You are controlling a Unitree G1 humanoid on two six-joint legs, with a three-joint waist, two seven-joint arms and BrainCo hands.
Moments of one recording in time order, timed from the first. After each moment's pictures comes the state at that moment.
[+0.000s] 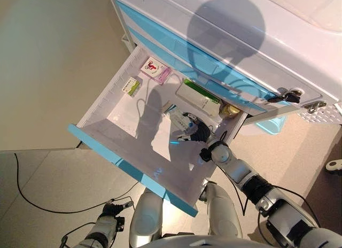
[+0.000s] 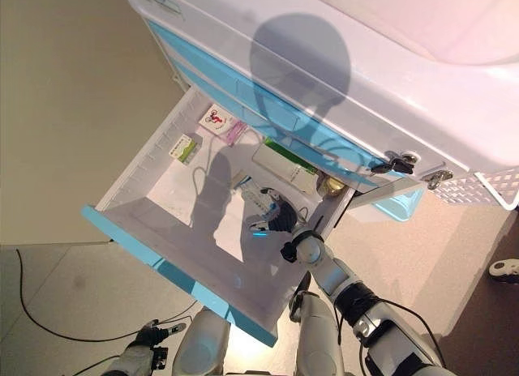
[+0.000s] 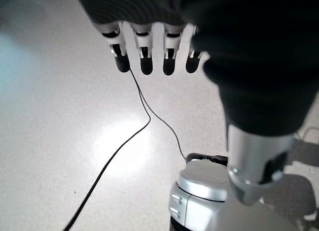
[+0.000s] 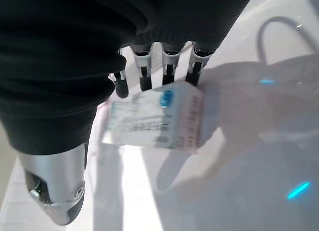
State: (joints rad) left arm -0.10 0.28 -0.21 1.20 -0.25 0.00 0.23; right arm -0.47 -0.30 0.59 0.43 -0.08 0.00 -0.22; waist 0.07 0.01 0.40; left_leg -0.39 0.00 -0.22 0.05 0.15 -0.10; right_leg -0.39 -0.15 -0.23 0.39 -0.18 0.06
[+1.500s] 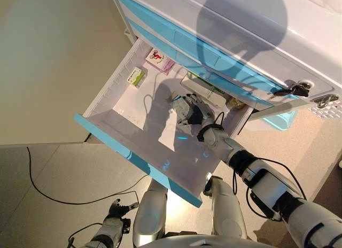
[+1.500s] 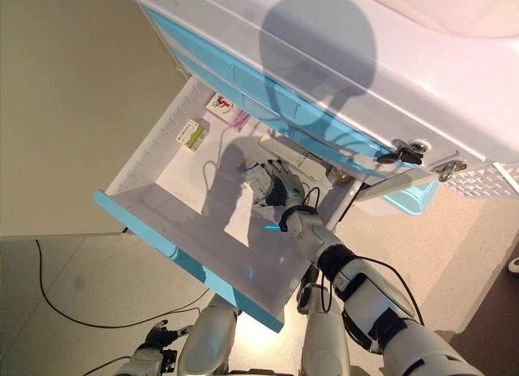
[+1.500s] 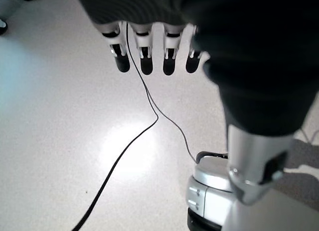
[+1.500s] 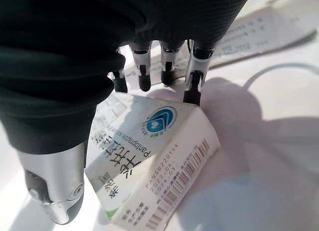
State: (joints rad) left arm -0.09 0.24 -0.28 1.20 -0.25 -0.03 0.25; right arm -0.80 -0.19 0.71 0.87 -0.42 0.07 -0.39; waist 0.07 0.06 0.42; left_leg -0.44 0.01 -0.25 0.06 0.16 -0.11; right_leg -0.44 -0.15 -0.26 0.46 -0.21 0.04
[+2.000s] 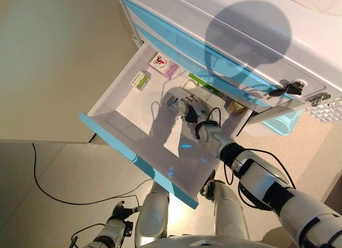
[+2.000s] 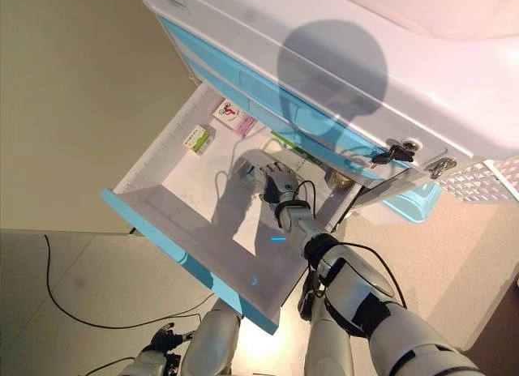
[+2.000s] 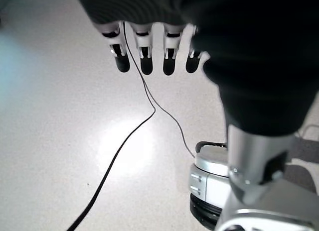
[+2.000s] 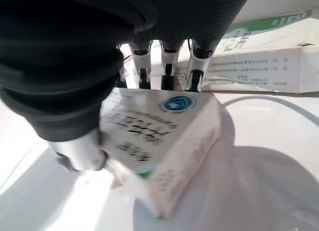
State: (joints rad) left arm -0.09 0.23 -0.33 1.22 -0.26 -0.03 0.23; right arm -0.89 -0.12 0.77 1.04 -0.51 0.13 -0.40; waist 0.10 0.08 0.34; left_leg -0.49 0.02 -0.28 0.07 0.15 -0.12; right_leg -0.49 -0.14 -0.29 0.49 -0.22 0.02
